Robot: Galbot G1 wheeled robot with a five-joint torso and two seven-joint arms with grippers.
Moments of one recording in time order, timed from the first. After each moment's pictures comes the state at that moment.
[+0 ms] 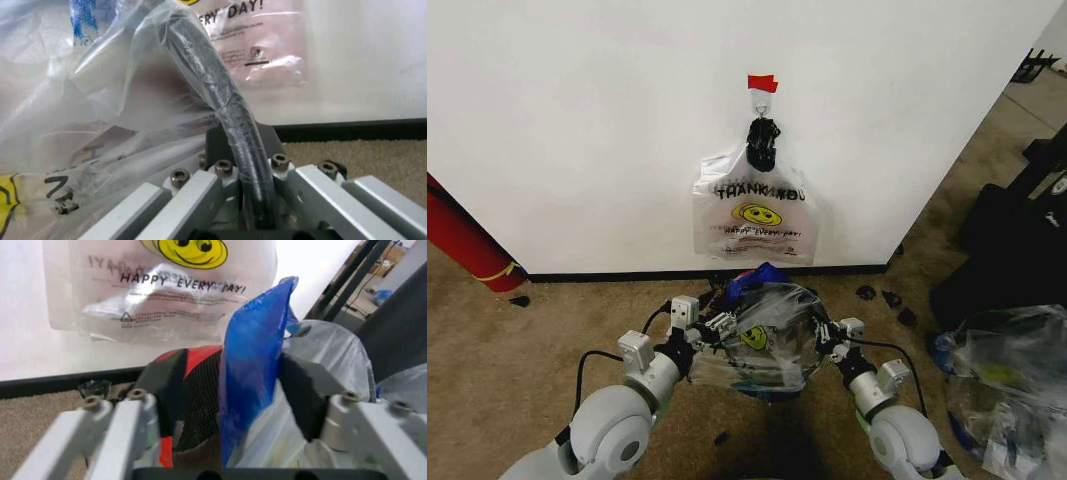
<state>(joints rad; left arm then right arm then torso) 1.24 -0.88 -0.10 -2.22 -0.80 0.21 -0.24 -1.40 1.20 0.34 1.90 0.50 0.01 -0.07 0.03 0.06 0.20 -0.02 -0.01</state>
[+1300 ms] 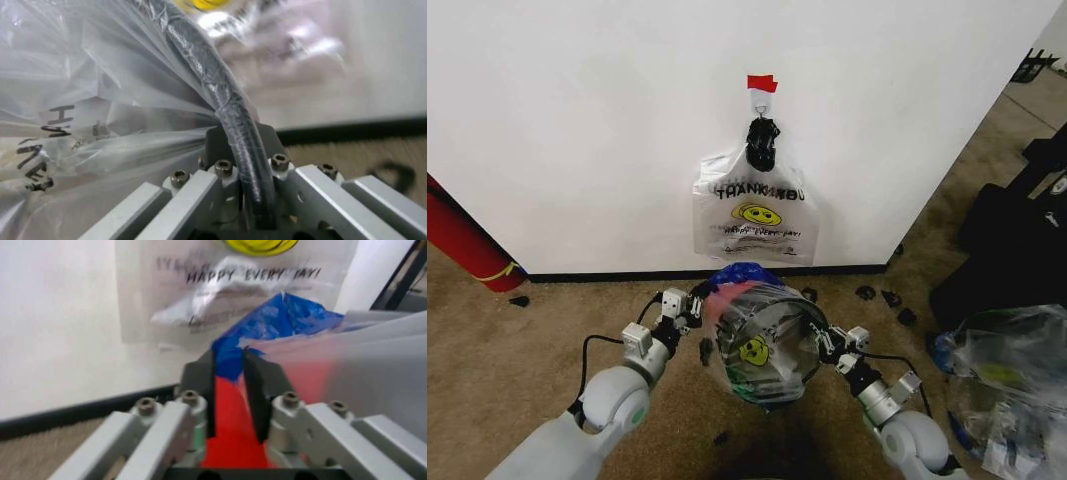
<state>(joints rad) 1.18 -0.90 -0.11 -1.99 -0.62 0.09 -0.17 -1.39 1.22 0.34 1.75 0.66 0.15 -0.29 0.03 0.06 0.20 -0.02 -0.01</state>
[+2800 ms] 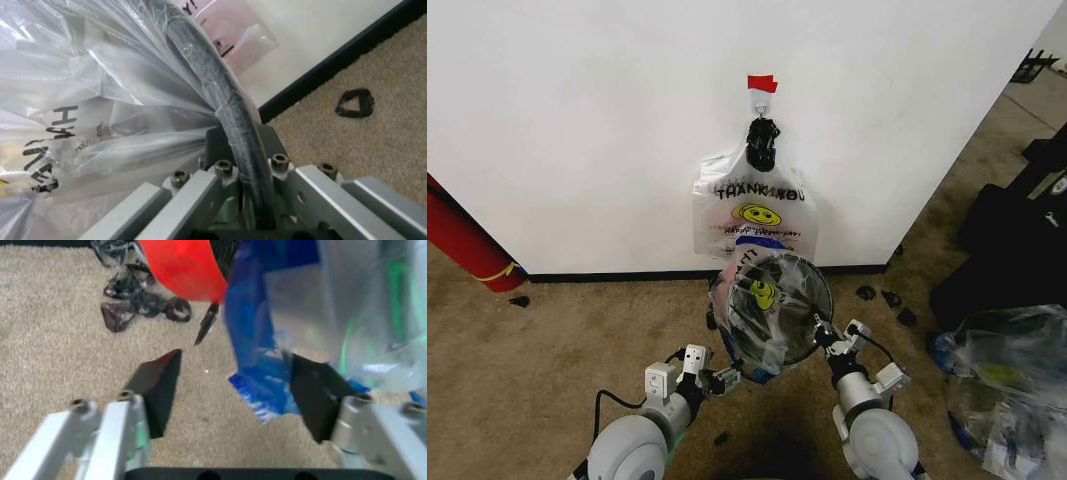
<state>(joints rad) 1.36 -0.97 -0.07 -2.22 -0.80 0.49 -0.40 -1.40 1.26 0.25 1.97 0.98 0.05 0.21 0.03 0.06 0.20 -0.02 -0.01</state>
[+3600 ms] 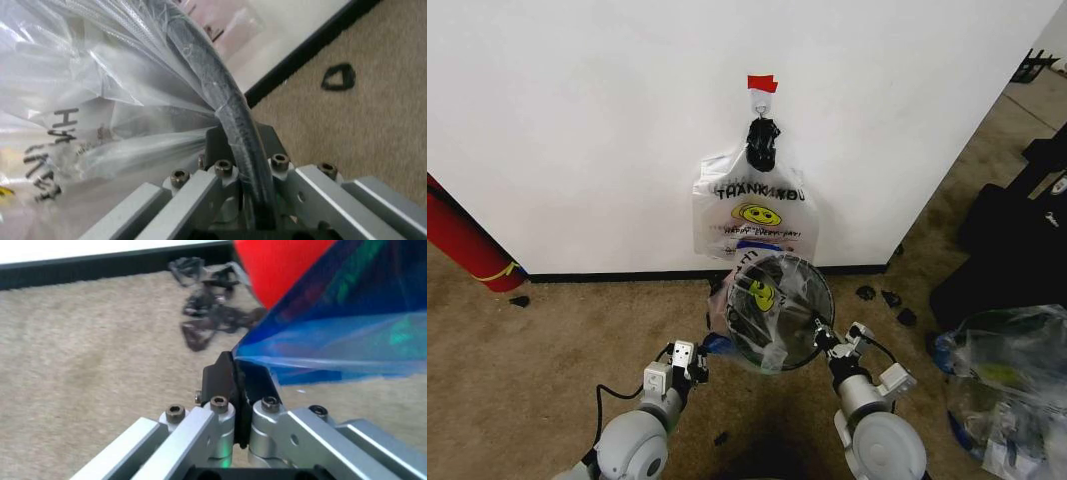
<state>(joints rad) 1.29 -0.99 -0.05 -1.99 -0.57 0.35 -0.41 -1.45 1.26 0.24 2.12 1.04 -0.06 0.39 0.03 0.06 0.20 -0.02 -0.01</state>
